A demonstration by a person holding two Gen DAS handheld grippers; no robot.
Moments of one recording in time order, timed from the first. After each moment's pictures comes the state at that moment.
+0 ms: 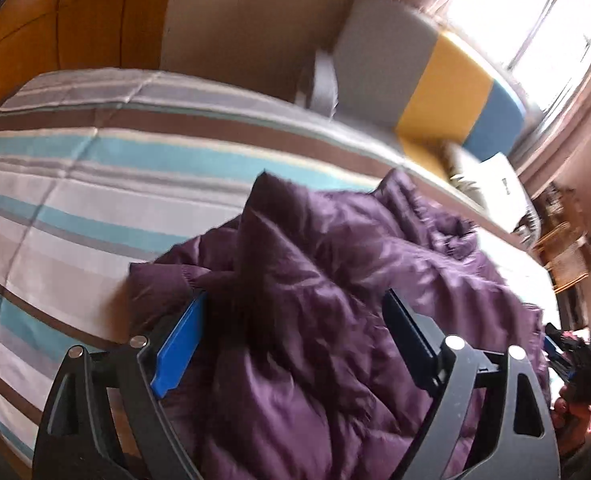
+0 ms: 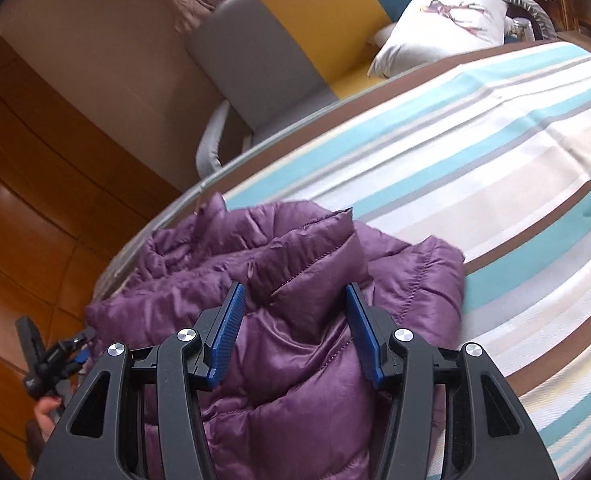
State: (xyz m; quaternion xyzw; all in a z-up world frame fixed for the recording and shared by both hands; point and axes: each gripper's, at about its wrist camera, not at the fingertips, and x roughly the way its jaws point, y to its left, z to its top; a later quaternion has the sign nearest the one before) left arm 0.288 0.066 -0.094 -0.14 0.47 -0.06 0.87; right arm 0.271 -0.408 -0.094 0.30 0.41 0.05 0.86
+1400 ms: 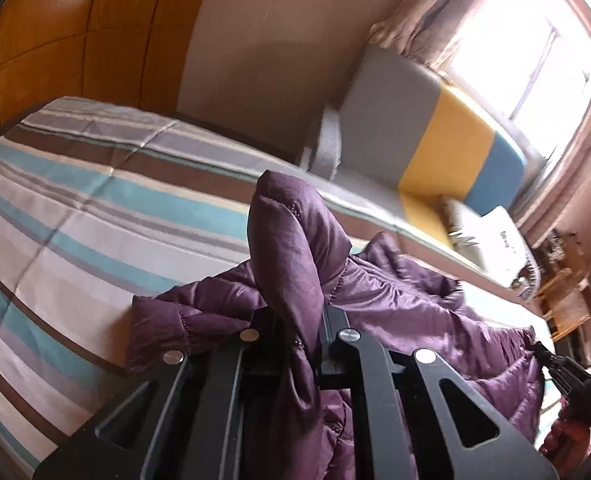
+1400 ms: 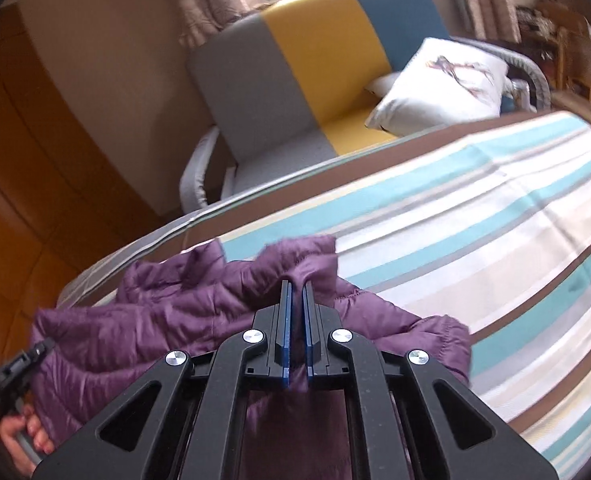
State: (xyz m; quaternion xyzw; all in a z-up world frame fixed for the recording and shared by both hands) left arm 0.273 0.053 -0.065 -0.17 0.37 -0.02 0.91; right arm 0.265 -0.384 -0.066 0.23 0.37 -0.02 0.90
